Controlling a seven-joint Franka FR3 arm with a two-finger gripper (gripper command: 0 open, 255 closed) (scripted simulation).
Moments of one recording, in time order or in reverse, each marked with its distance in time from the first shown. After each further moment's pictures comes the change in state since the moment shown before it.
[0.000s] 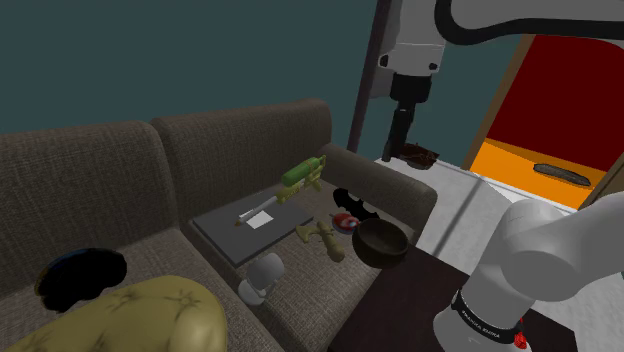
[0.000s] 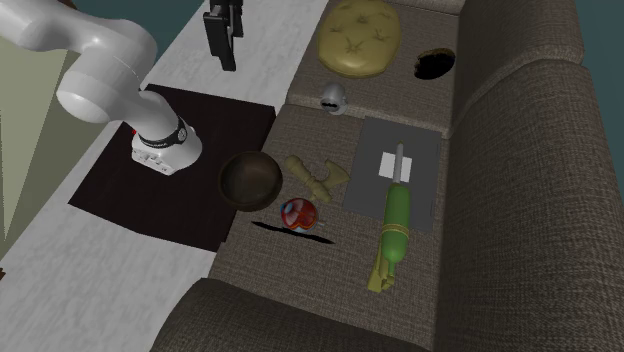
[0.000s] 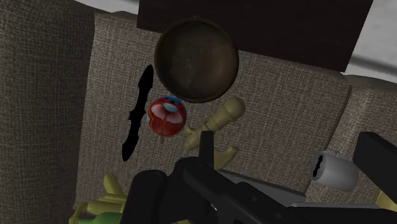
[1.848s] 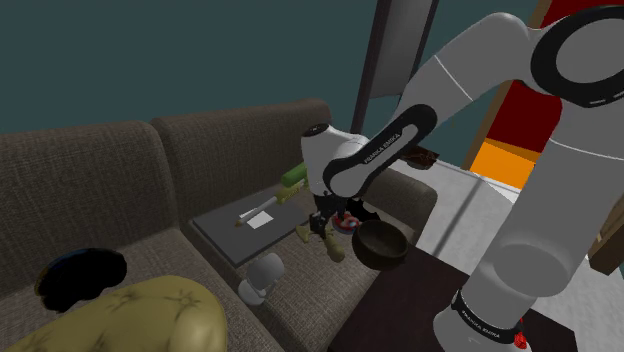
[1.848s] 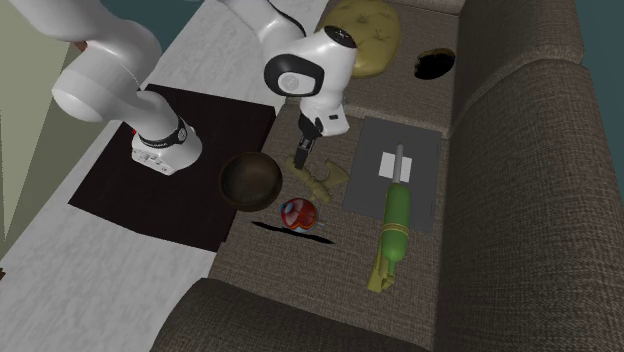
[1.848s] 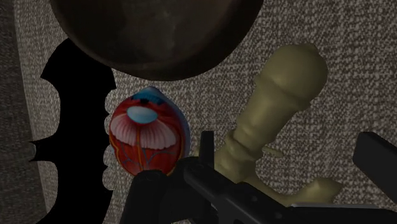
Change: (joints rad) arm -0.135 0.802 0.185 -0.124 -0.293 0.760 0.621
